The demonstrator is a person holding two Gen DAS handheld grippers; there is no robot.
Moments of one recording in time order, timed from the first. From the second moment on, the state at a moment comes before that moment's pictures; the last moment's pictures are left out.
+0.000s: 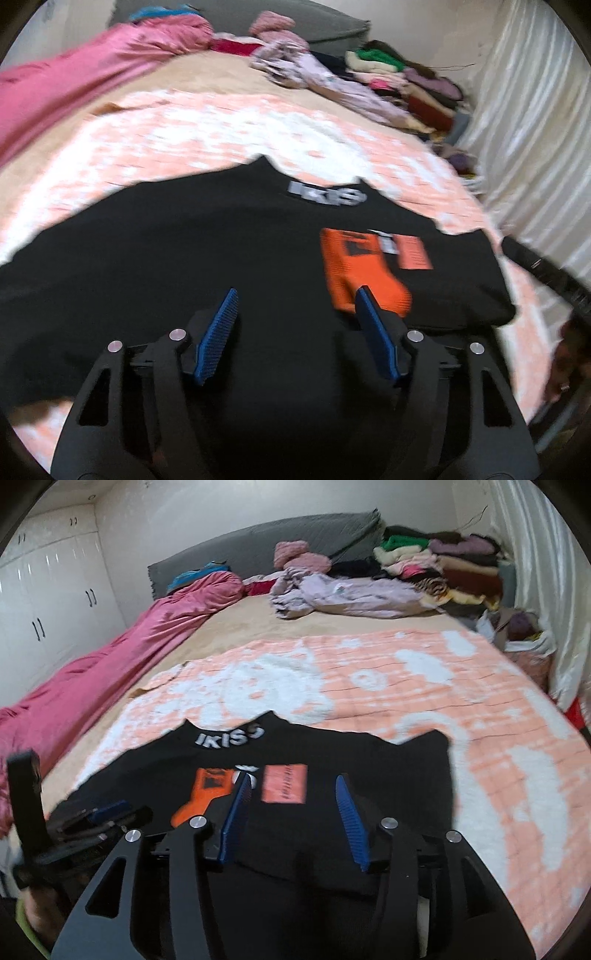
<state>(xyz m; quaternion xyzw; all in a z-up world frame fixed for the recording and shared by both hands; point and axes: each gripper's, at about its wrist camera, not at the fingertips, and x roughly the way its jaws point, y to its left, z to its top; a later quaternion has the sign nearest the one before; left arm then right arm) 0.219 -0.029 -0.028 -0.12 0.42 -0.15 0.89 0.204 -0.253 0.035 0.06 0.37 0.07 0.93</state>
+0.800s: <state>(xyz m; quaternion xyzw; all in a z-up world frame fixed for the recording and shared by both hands) 0.216 -0.045 -0.007 -0.13 0.37 -0.18 0.90 0.165 -0.300 0.007 0.08 0.36 0.02 0.93</state>
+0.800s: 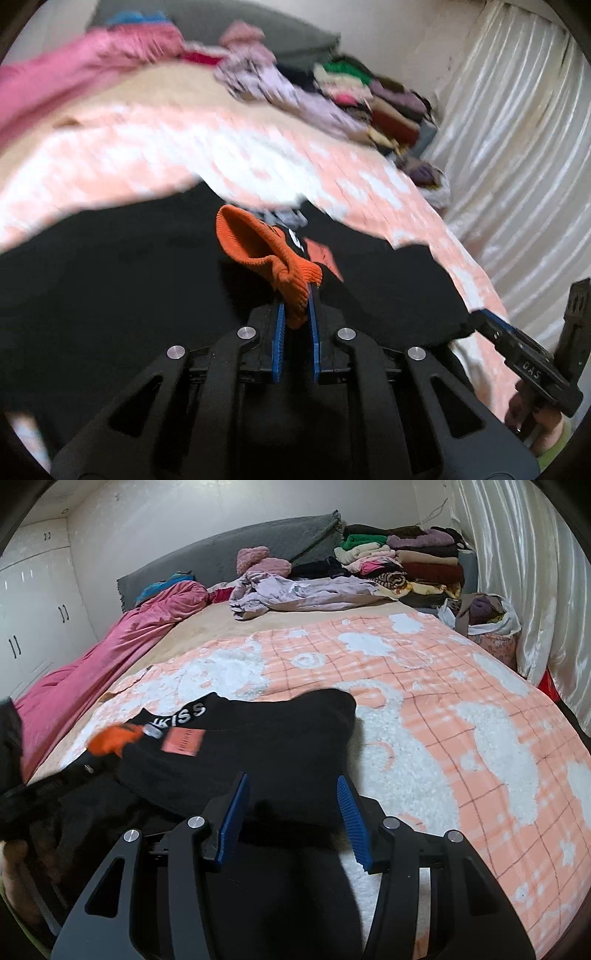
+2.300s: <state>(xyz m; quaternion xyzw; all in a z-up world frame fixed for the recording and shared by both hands) 0.181 0.034 0.023 -0.14 0.34 -0.09 0.93 0.197 -0.230 0.012 0.00 0.37 0.05 0.93</state>
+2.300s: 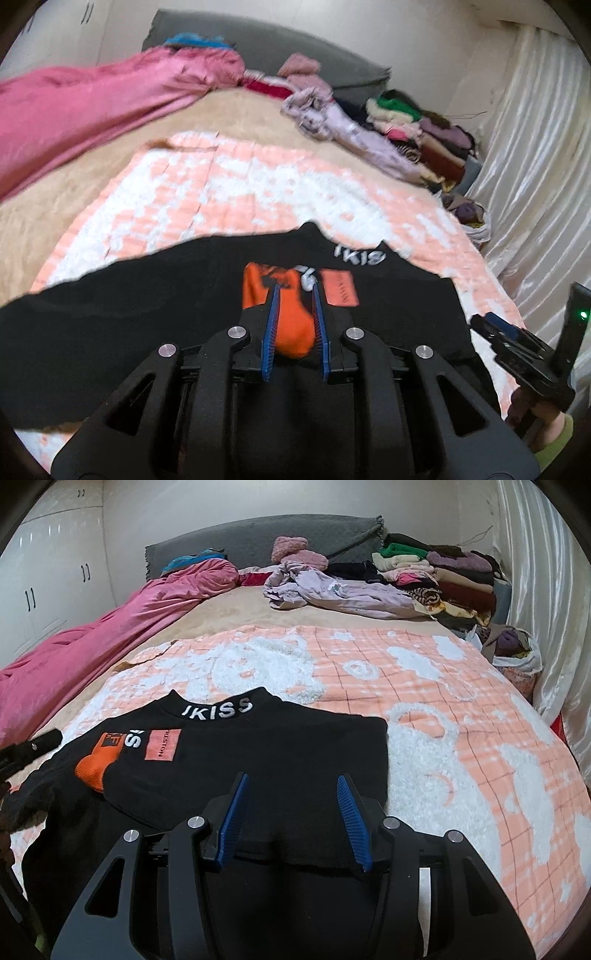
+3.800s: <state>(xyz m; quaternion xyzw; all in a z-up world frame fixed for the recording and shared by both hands) 0.185 0.046 0.011 -0.09 0.37 0.00 0.93 0.187 -0.235 0.003 0.04 0.38 0.05 0.92</state>
